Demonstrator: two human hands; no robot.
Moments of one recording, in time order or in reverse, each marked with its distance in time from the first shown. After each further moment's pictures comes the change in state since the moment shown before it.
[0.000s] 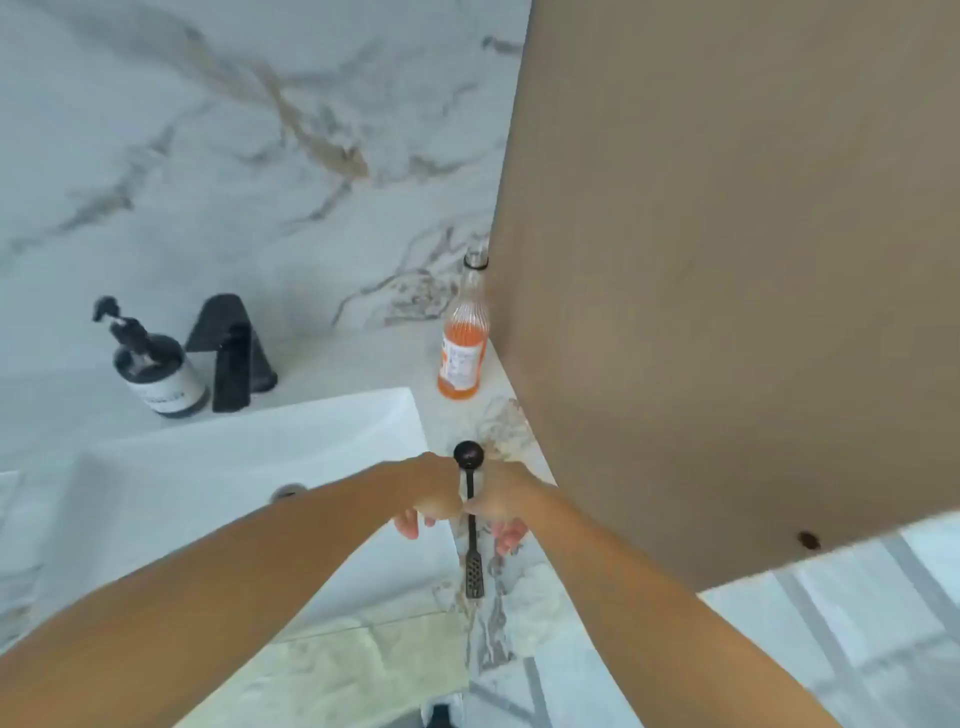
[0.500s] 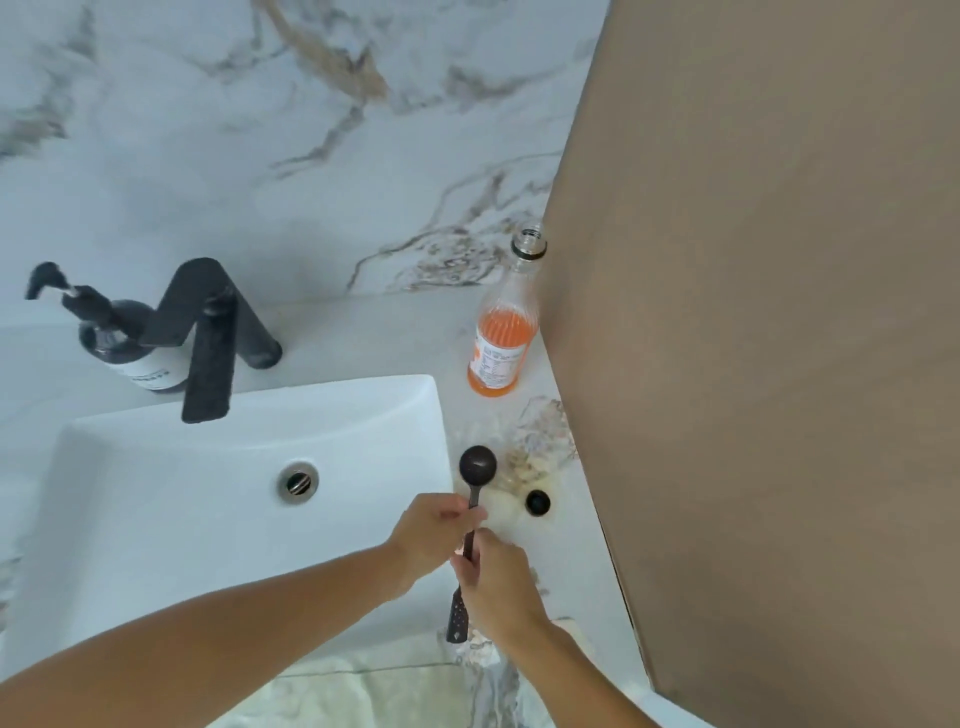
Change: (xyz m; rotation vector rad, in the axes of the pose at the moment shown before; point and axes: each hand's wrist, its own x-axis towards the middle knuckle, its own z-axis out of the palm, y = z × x) left_hand 0.071 -0.032 0.045 -1.060 0.230 -0.008; right_hand 0.066 0.023 0.079 0.265 0.228 -0.255
